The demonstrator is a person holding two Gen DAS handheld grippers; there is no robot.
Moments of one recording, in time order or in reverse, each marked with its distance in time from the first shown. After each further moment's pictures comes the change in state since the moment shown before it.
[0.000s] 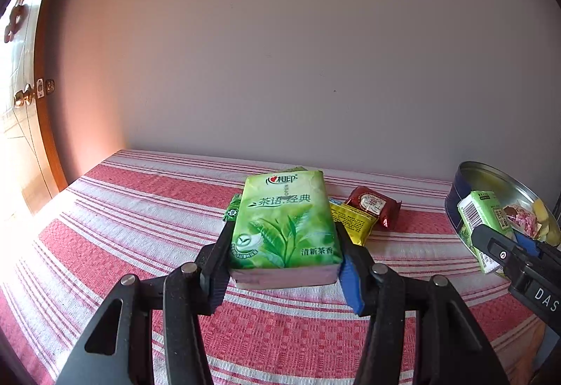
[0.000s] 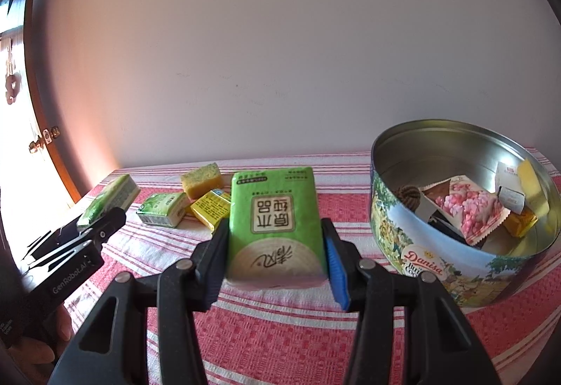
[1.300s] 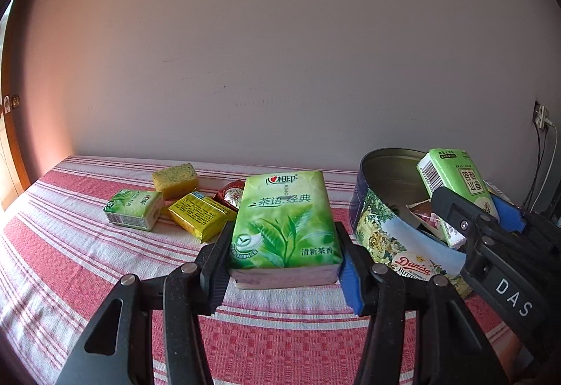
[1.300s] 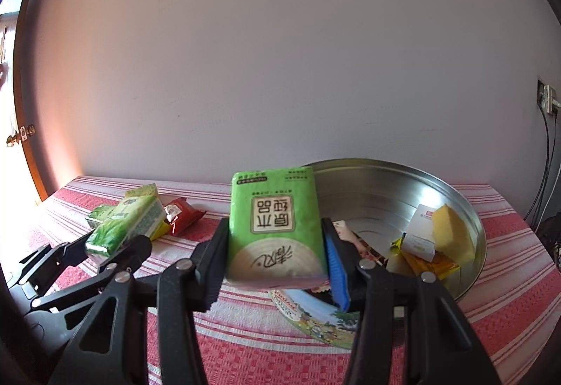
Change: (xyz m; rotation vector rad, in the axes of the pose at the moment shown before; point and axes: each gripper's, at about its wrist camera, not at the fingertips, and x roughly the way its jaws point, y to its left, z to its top) left arm -0.002 -0.151 -0.010 0.046 0.009 -0.104; right arm -0.033 -0.076 0.016 -0.071 -0.100 -0.132
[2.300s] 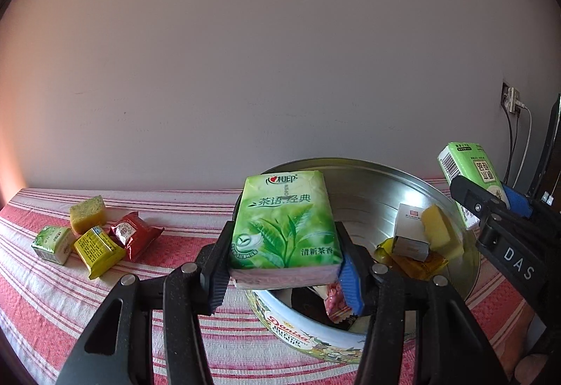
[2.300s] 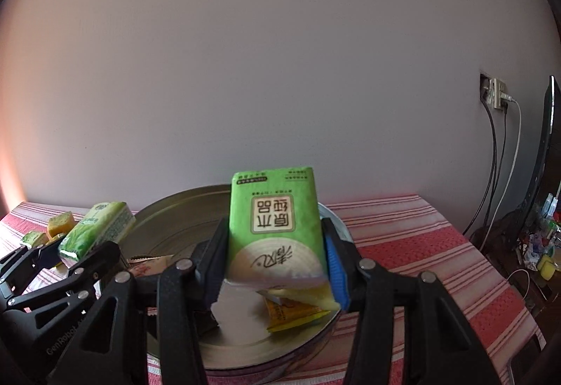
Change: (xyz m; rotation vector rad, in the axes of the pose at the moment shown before) left arm 0.037 -0.117 0.014 0.089 -0.012 -0.130; right arm -0.008 -0.128 0.012 0.058 -0.060 -0.219
